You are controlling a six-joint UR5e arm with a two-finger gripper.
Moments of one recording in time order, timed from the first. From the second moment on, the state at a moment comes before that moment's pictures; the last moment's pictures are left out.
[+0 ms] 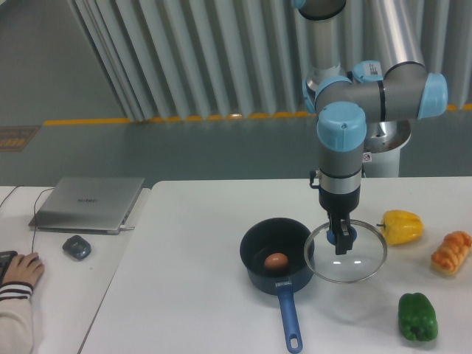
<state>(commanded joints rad) 2.22 -1.88 -1.49 -1.31 1.50 1.44</state>
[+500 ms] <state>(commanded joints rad) 2.22 -1.88 -1.49 -1.31 1.50 1.44</state>
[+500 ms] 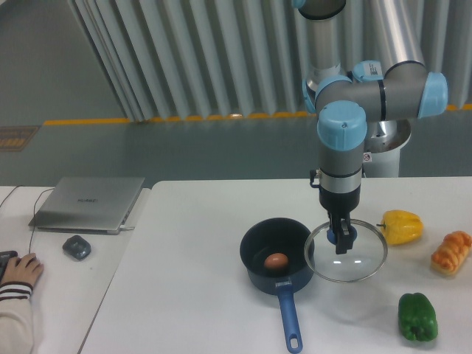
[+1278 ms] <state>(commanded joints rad) 2.21 -1.86 -1.48 -1.32 1.47 1.41</state>
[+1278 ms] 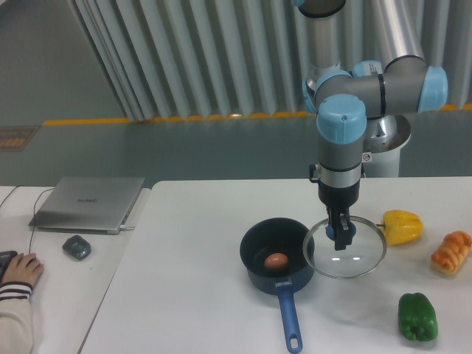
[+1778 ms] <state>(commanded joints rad) 2.13 -1.88 -1.45 -1.32 1.47 1.29</state>
